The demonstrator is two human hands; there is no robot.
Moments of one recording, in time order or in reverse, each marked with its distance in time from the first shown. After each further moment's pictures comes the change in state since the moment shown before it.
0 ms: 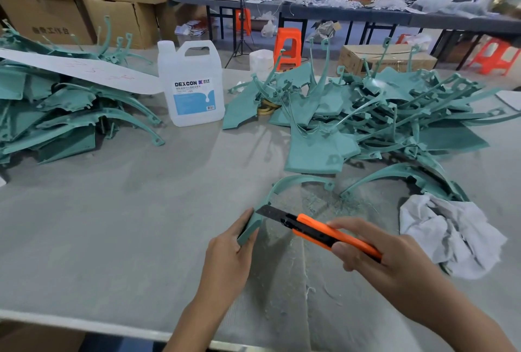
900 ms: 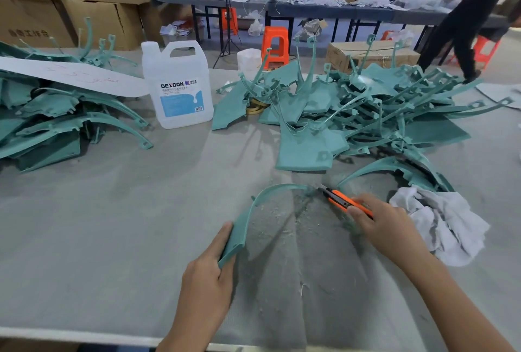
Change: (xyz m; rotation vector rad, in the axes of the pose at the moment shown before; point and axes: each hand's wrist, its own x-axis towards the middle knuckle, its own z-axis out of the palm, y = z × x) left_hand -0.031 -0.005 -0.021 0.086 0.027 -0.036; right_hand 0.047 0.100 0.009 -0.391 0.231 0.392
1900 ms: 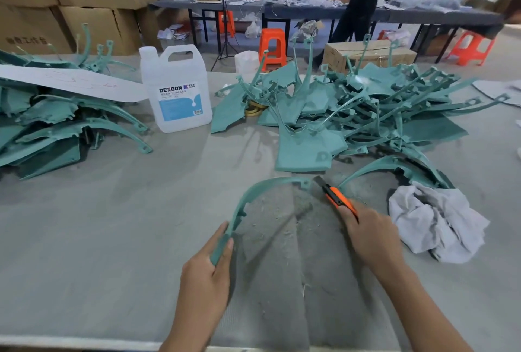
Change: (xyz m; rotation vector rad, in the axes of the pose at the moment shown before) left_hand 0.007 0.003 -0.004 -0.141 0.021 -0.012; right_hand -0.009 -0.029 0.028 0.056 0.064 0.166
